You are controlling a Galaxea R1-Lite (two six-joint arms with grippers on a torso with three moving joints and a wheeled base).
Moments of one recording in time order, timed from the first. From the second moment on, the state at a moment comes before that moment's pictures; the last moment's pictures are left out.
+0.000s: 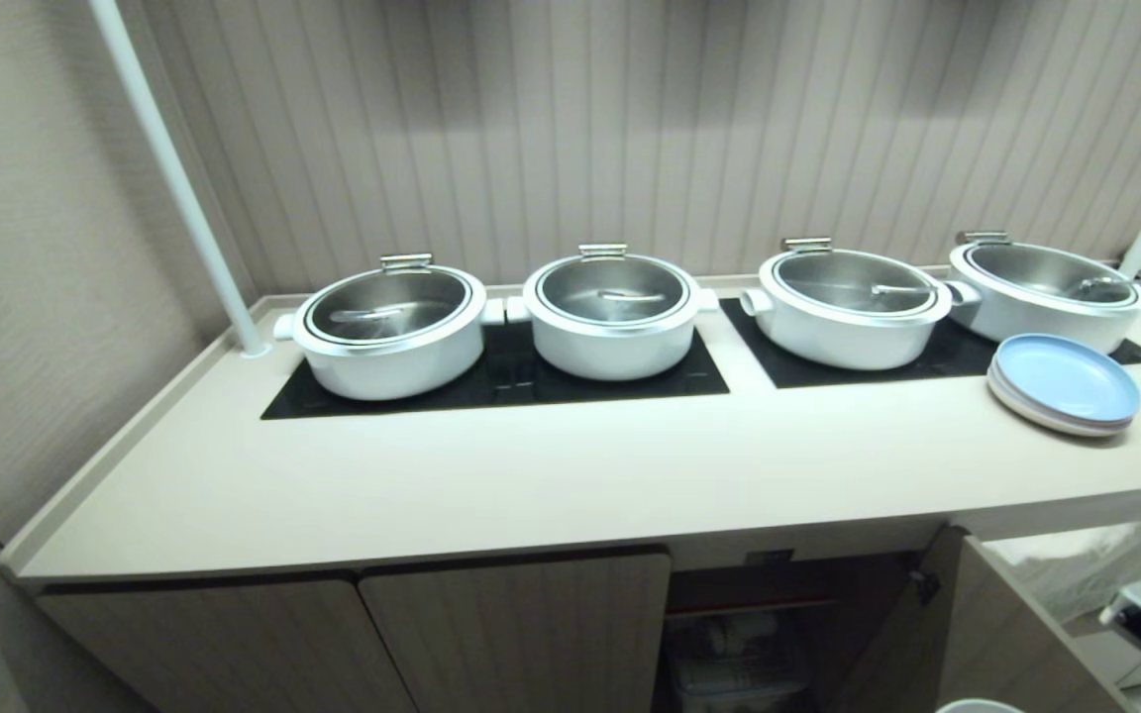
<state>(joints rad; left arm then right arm) 0.00 0.00 0.00 0.00 0.00 0.00 0.21 1.07 -0.35 0.21 0.27 0.07</state>
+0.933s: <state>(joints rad) 0.00 0.00 0.00 0.00 0.00 0.00 0.21 1.08 -0.35 0.21 0.27 0.07</state>
